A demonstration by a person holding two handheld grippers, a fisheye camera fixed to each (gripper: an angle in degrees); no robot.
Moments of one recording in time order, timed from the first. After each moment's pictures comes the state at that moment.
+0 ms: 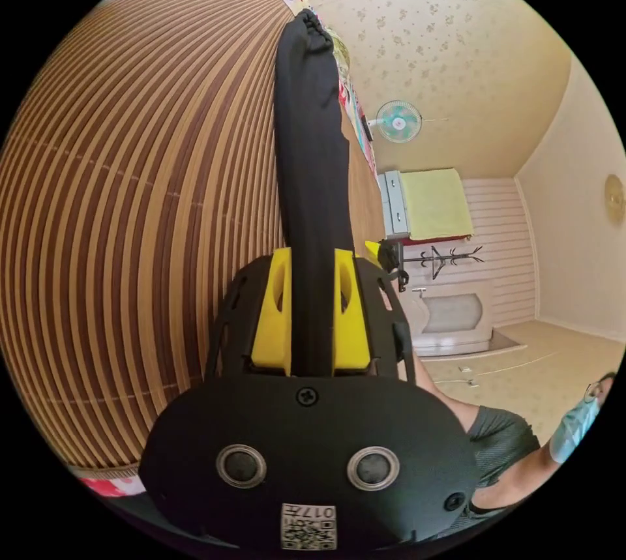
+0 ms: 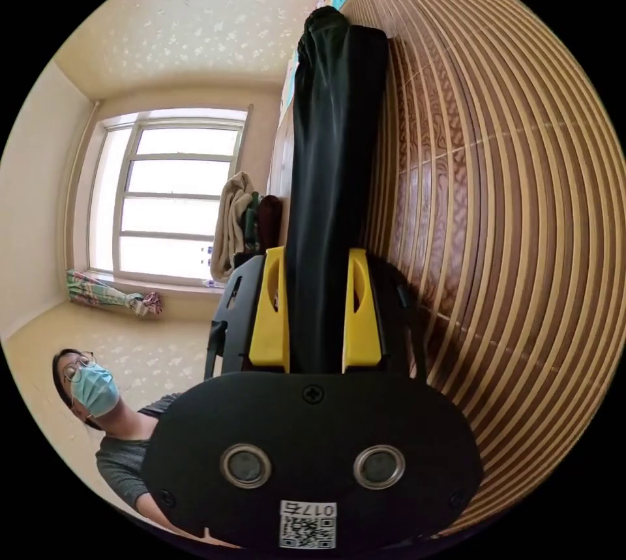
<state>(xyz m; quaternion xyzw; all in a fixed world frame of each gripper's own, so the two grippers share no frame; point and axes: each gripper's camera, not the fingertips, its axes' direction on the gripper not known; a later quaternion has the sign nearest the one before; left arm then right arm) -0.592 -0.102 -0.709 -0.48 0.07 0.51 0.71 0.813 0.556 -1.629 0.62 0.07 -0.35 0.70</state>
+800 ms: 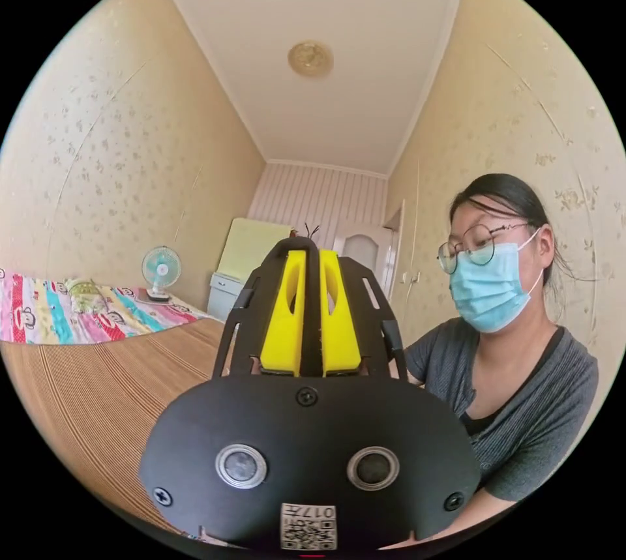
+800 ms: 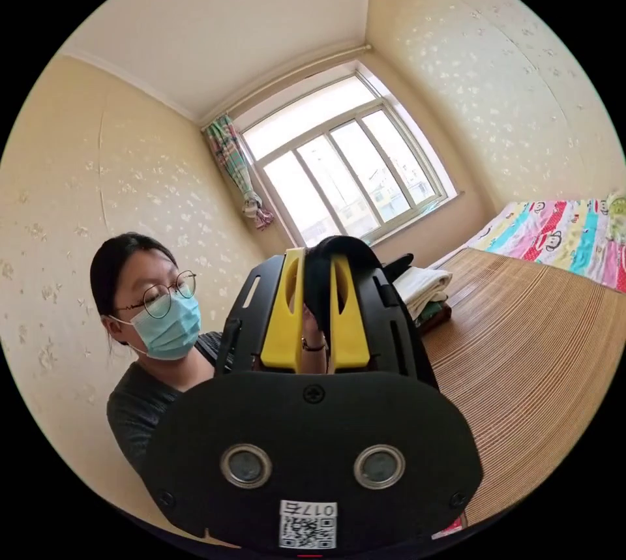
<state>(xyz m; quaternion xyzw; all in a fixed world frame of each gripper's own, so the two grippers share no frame) -0.472 0.054 -1.272 -0.31 0.58 0.67 0.35 0.687 0.912 -1.295 0.49 0.24 -0.71 0.44</state>
